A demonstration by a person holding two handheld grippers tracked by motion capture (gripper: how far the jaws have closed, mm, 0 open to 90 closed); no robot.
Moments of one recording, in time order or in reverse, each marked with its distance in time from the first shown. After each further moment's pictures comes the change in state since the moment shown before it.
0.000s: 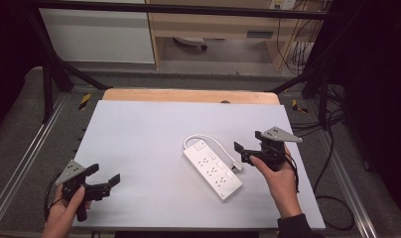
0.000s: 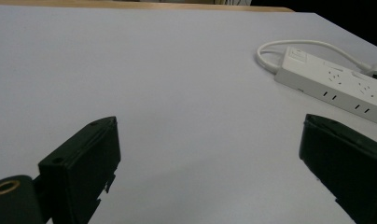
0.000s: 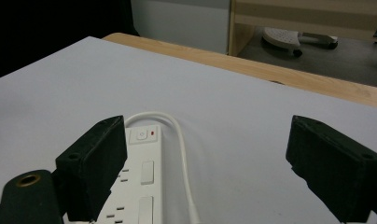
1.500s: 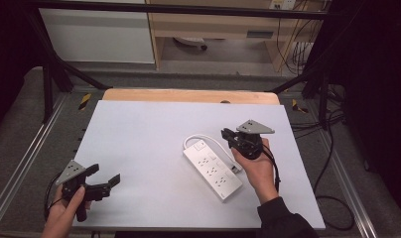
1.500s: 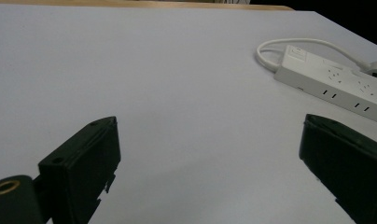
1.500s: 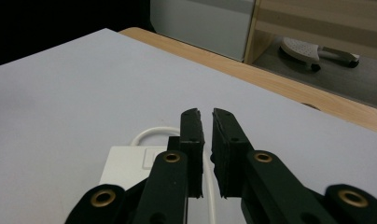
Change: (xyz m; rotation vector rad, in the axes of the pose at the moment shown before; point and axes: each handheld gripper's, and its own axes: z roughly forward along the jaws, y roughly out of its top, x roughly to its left) left arm 0.000 0.000 0.000 0.007 0.001 -0.001; right arm 0.026 0.011 0.052 0.006 0.056 -0.112
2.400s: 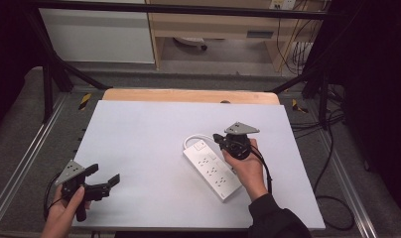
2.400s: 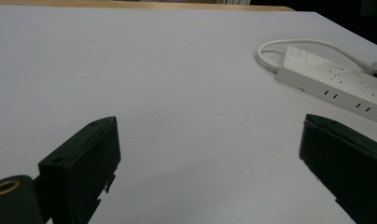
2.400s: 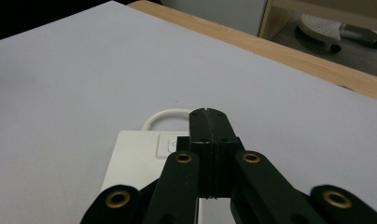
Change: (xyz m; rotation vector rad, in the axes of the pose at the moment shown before) left arm 0.001 0.000 -0.001 -0.003 0.000 -0.001; right arm 0.011 -0.012 0.030 0.089 0.037 0.002
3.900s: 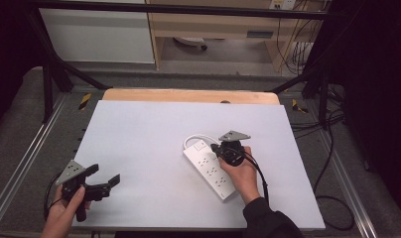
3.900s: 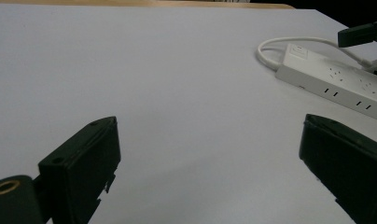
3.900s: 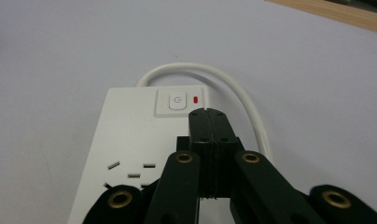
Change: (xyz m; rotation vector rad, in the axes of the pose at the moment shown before) left arm 0.000 0.000 0.000 0.005 0.000 0.007; right arm 0.006 -0.030 0.024 0.107 -0.013 0.038
